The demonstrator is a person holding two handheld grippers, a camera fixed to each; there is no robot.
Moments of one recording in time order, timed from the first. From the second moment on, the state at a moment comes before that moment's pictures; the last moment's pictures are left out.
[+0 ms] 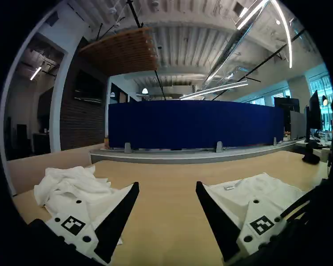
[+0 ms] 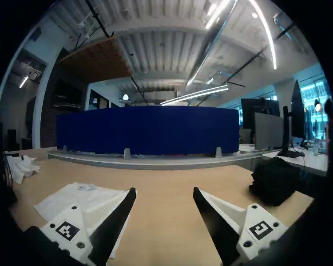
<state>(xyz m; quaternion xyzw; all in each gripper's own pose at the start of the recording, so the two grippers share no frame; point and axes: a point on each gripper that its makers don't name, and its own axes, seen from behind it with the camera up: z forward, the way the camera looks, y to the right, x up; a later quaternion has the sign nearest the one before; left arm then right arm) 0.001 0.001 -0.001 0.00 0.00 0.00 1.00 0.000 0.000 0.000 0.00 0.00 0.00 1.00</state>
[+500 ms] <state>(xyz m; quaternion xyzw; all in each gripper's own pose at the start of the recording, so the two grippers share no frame) 0.000 0.001 -0.001 0.00 0.00 0.00 1.00 0.001 0.000 0.001 0.00 0.00 0.00 1.00</state>
